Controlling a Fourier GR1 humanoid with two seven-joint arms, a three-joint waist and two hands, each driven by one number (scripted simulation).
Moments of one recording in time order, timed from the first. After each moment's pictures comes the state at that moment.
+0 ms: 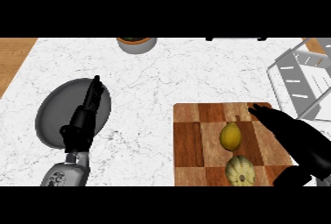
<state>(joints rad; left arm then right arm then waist) -0.13 0.07 -0.11 -1.54 -0.12 0.21 0.03 -0.05 -0.47 0.16 -1.94 0.72 0.62 0.32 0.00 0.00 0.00</state>
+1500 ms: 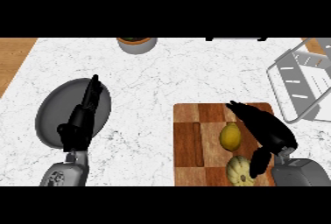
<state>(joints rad) -0.13 0.04 -0.06 -1.55 -0.15 0.16 0.03 -0.16 -0.26 0.16 -1.65 0.93 0.59 0.20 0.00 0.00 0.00</state>
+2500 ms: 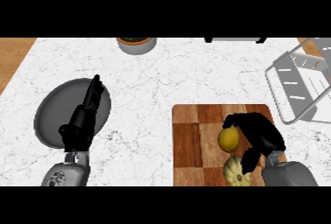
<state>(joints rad) -0.13 0.03 -0.07 -1.56 -0.16 0.16 0.03 -0.14 -0.20 0.16 -1.55 1.04 0.36 0.07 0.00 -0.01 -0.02</state>
